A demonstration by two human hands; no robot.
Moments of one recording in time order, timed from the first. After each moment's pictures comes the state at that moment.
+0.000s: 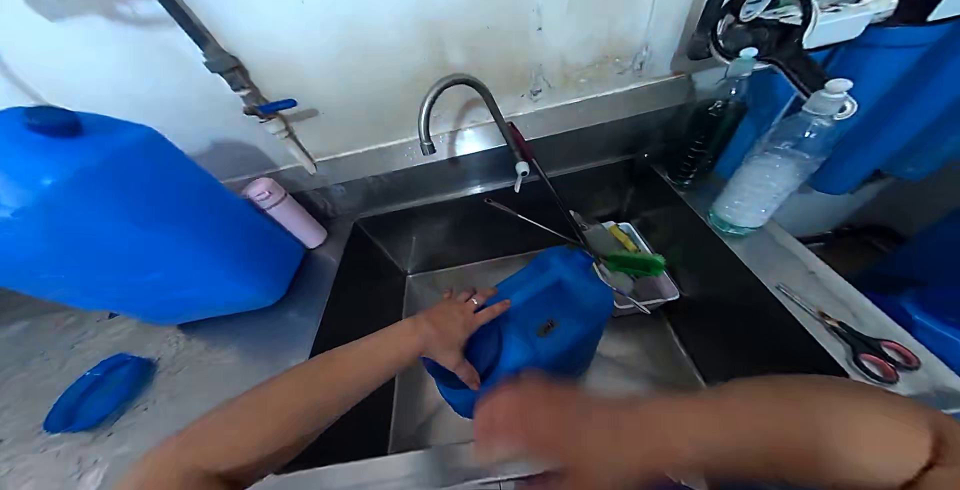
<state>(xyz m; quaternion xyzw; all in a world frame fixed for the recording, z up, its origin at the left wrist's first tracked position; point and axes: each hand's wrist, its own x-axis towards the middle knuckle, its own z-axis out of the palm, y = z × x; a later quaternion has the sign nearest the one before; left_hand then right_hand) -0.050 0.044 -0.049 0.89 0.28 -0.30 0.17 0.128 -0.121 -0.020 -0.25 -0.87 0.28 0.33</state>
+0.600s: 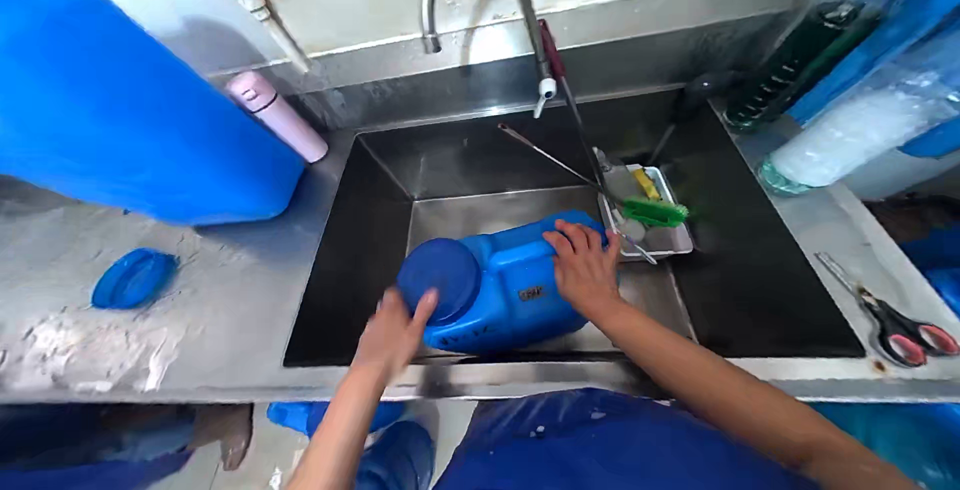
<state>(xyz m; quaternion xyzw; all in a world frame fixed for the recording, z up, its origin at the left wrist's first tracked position) -0.106 -0.063 -0.070 0.60 0.74 -0.02 0.29 0.163 -0.041 -0.174 -0.60 -0.72 0.03 0.34</state>
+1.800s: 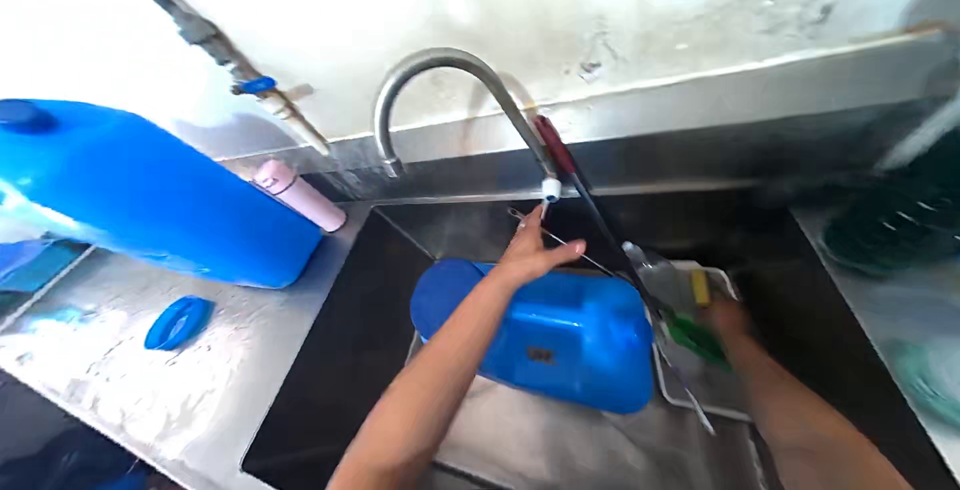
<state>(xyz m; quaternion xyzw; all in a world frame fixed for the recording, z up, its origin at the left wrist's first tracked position) 0.119 0.196 -0.089 0.66 0.55 0.22 0.47 0.428 0.177 -0.383 -0.83 -0.43 0.34 0.11</state>
